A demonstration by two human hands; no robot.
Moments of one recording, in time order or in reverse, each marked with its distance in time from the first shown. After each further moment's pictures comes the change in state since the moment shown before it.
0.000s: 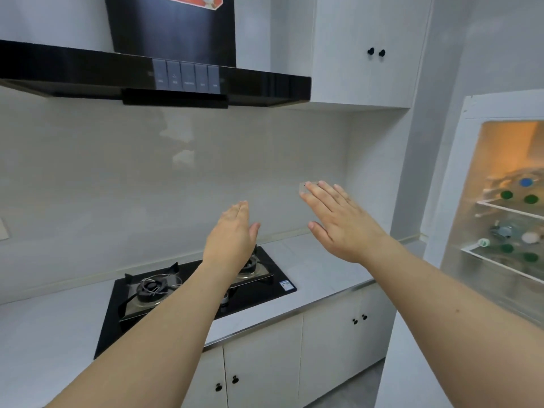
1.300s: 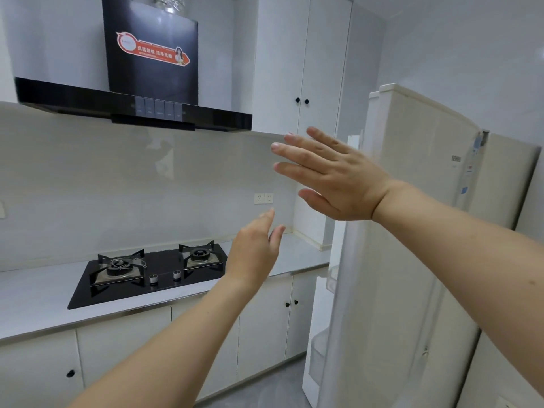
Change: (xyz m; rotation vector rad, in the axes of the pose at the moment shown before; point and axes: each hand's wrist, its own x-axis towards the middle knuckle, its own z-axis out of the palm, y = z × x) left_hand -0.264 0.338 -0.084 -0.405 0.183 0.106; right_hand -0.289 0.088 -0.309 -0.405 0.427 -0.560
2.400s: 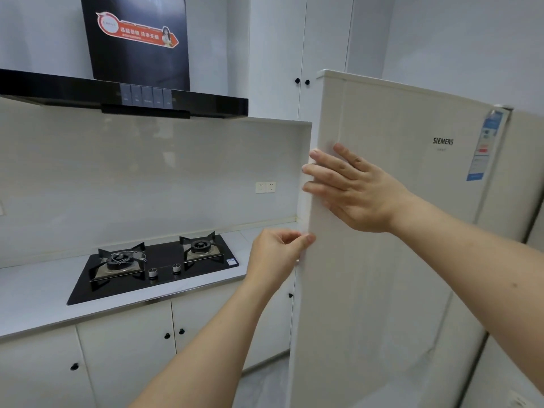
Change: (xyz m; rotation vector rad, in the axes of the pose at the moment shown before) left_hand 0.024 0.009 0.064 -0.626 -0.240 -0.339; right_hand -0.068 0.031 0.098 -0.040 0.000 0.023
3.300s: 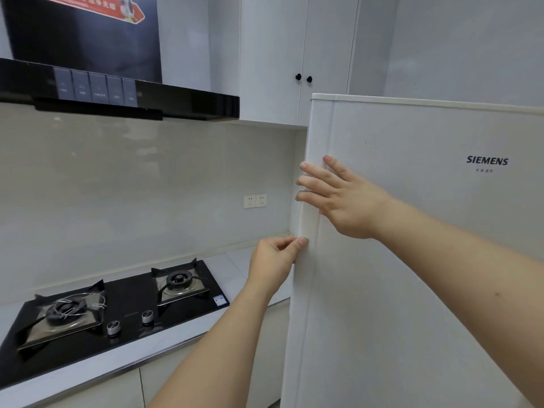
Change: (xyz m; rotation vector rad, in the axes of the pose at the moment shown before) left_hand 0.255 -0.112 -0.043 -0.162 -0.064 -0.035; right_hand 0.096 0.045 0.236 -0.105 -0.309 0.064
